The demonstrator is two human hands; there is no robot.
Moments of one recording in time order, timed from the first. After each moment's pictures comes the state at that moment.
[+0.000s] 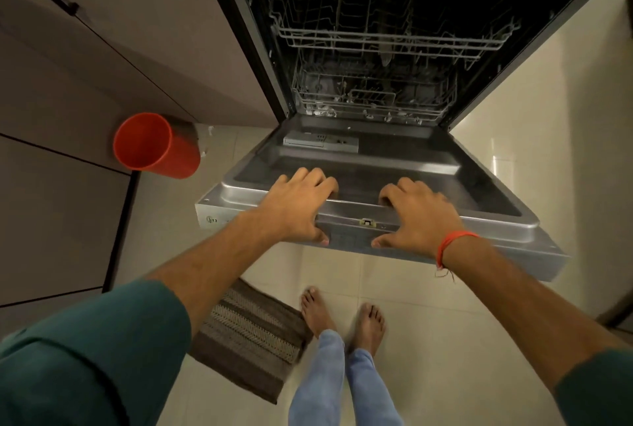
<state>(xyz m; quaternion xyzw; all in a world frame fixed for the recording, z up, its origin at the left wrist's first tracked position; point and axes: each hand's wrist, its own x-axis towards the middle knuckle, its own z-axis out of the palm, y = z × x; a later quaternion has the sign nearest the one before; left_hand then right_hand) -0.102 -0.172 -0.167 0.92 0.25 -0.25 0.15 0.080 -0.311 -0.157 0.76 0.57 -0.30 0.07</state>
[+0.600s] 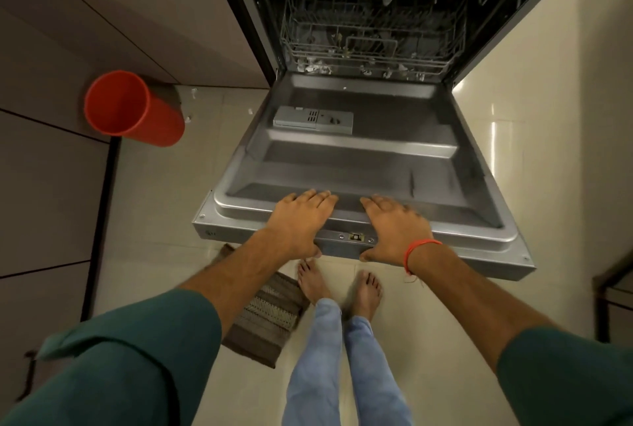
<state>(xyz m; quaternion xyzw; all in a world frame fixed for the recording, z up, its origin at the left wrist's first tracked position) -0.140 -0.243 -0.257 0.90 0.23 -0.34 0.16 0.023 -0.359 -0.259 0.73 0.56 -0.37 0.14</state>
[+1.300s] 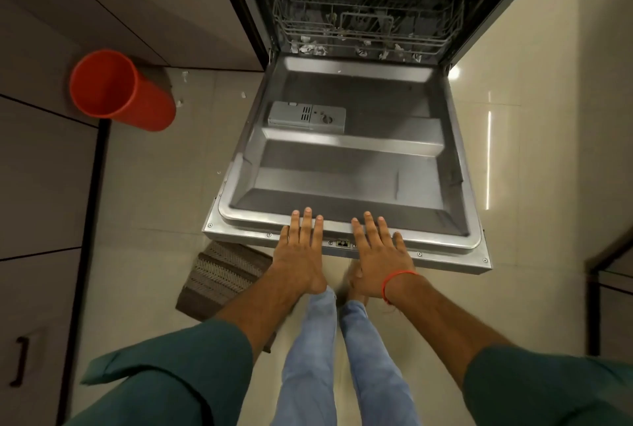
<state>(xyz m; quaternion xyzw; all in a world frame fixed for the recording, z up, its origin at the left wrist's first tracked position) -0.177 -0.345 -0.314 0.82 0.34 -0.42 0.19 -0.033 -0.439 -0.306 0.73 0.51 -0.42 0.17</state>
